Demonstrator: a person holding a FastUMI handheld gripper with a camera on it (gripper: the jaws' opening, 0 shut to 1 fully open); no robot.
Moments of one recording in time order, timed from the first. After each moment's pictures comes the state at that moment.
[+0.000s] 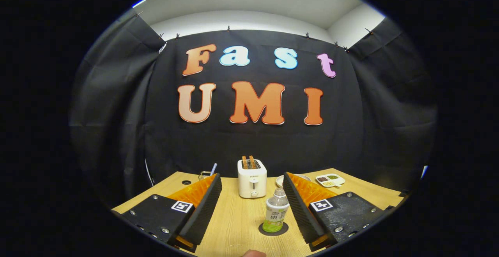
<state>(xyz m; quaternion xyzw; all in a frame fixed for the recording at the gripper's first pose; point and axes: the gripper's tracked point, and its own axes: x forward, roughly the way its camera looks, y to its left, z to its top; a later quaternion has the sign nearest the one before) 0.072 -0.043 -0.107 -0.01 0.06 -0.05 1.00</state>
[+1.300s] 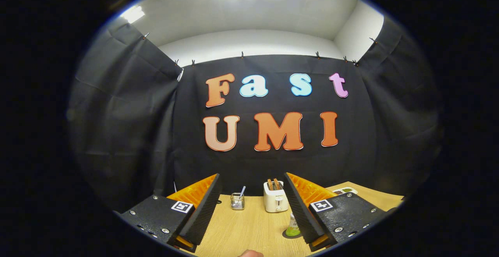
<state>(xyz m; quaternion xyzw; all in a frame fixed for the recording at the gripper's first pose) 0.016 0.007 -0.005 0.03 -0.01 0.01 1.00</state>
